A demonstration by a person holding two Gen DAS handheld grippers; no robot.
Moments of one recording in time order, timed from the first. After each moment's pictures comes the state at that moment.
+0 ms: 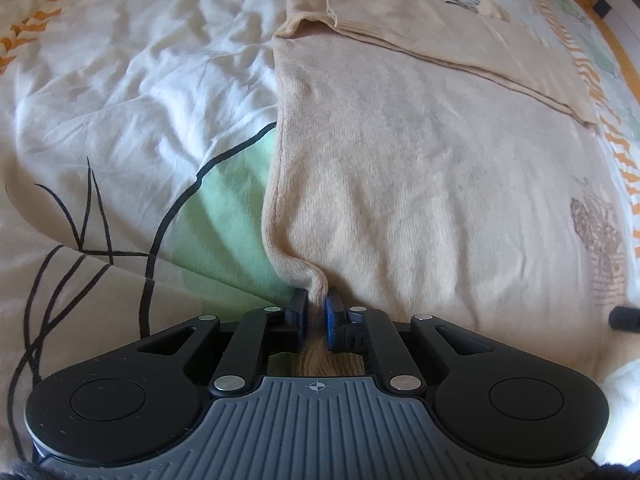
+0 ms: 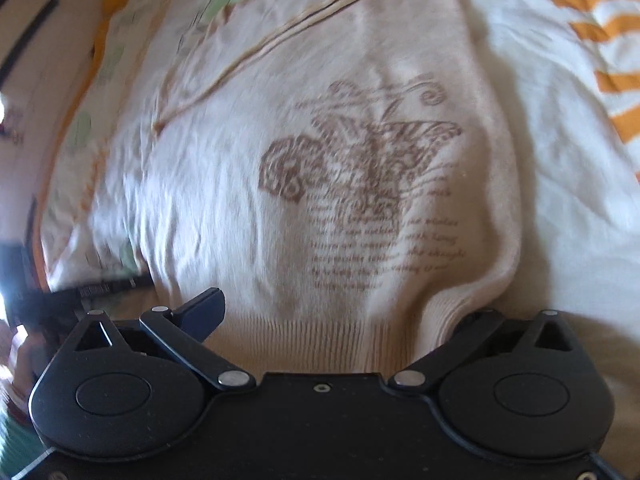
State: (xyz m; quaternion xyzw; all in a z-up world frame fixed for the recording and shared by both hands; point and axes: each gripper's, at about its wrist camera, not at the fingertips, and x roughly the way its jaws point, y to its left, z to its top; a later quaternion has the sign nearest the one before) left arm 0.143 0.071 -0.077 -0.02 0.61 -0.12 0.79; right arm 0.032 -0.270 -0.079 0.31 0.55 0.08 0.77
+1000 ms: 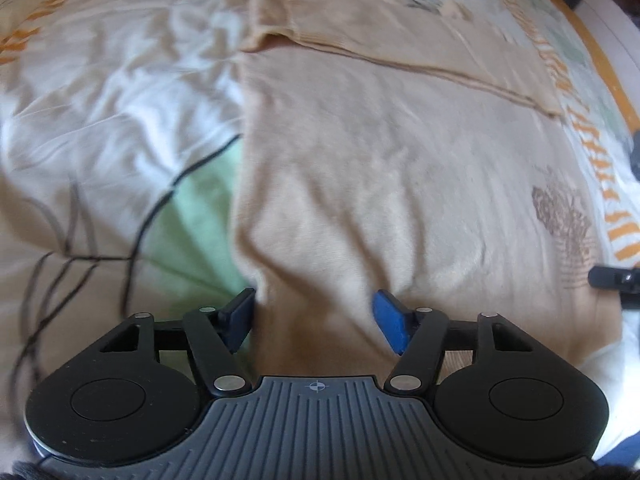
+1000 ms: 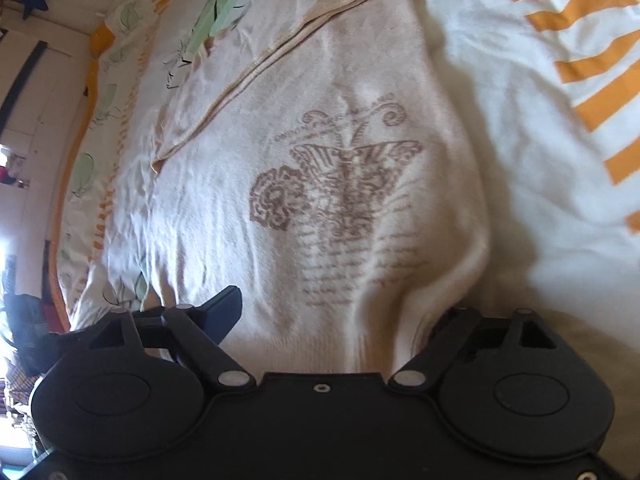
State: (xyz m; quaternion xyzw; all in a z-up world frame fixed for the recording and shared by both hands) left arm 0.124 0.076 -0.056 -0.02 0.60 -0.15 0.79; right arm 0.027 -0.293 -0.071 0.35 0.55 0.07 0.75
